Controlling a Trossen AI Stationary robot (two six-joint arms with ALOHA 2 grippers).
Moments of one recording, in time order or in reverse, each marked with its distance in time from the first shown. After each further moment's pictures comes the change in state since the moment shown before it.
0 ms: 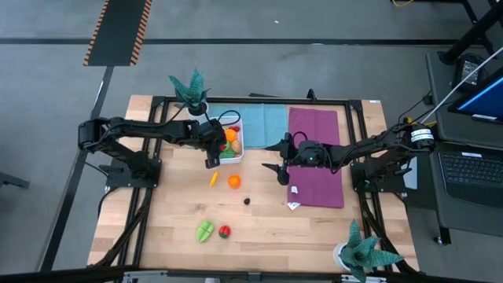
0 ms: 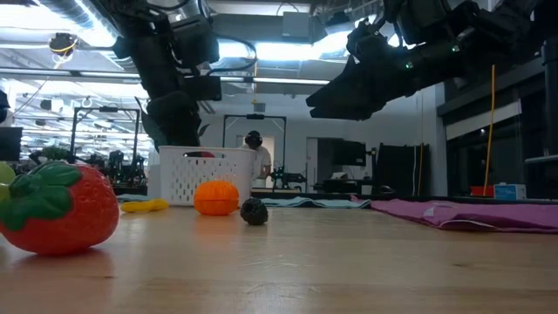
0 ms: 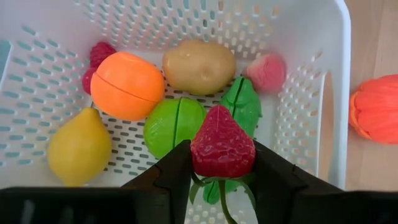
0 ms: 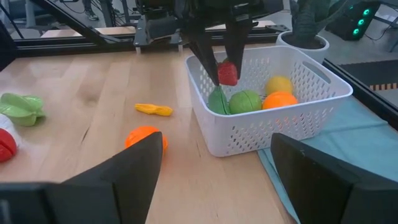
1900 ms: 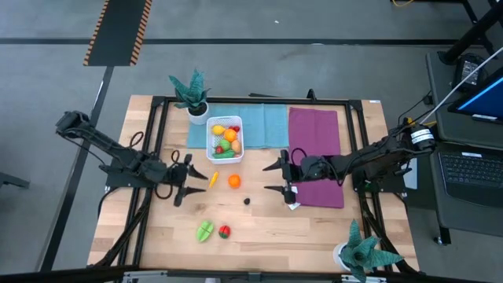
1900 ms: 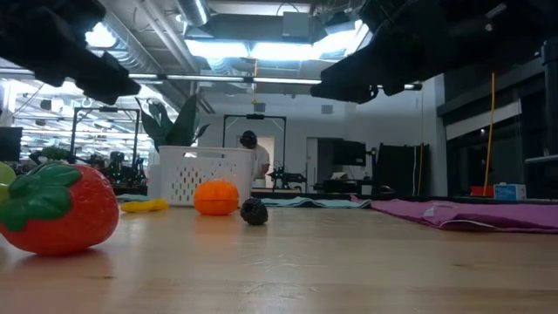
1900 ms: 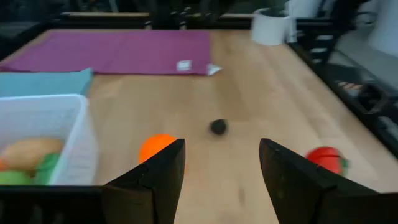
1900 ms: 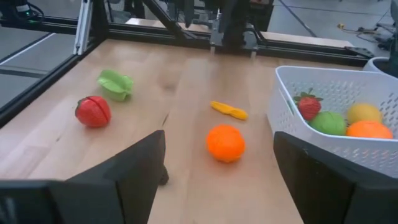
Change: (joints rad) left arm -0.744 -0.722 -0.589 0.565 -0.287 -0.274; right arm 0.183 0.000 0.004 0.009 -0.043 -0.094
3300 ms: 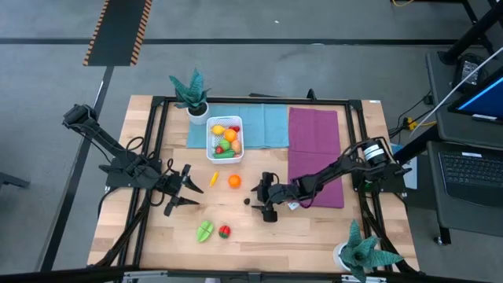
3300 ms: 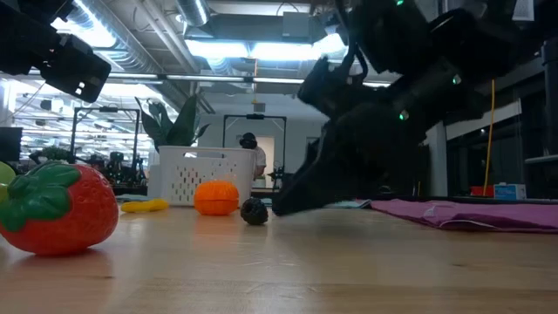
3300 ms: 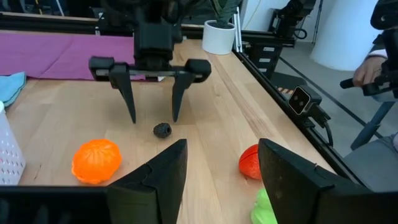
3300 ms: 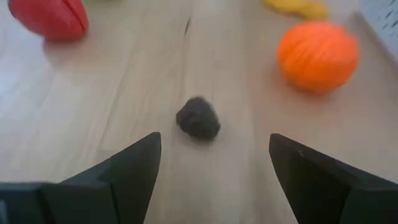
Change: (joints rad) left arm -0.176 0.000 -0.044 0.113 -0.001 -0.071; right arm 0.116 0.501 0.289 -0.129 0.106 0.162
